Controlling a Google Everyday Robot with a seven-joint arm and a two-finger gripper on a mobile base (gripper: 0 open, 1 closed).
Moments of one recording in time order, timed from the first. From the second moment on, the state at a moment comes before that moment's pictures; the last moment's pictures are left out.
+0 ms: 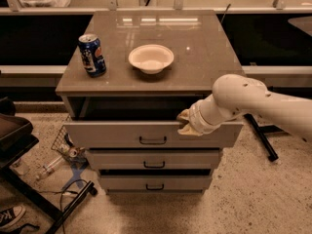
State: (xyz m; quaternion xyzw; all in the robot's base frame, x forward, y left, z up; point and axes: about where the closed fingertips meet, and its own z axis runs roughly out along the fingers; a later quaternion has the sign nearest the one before) arm 0.573 -0.101 0.665 -0.74 0.63 0.04 0.26
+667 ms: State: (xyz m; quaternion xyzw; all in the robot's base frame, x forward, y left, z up) arm 0.573 -0.101 0.665 -0.74 0.63 0.04 0.26
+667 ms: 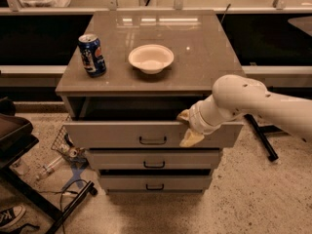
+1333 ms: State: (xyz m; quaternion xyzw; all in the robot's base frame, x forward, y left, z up) arm 0.572 -0.100 0.664 -0.74 0.62 0.04 0.25
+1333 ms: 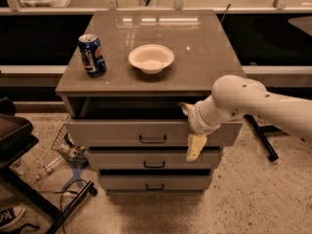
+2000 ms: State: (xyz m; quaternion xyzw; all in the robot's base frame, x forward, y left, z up) arm 0.539 -0.120 0.651 -0.72 0.65 0.04 0.24
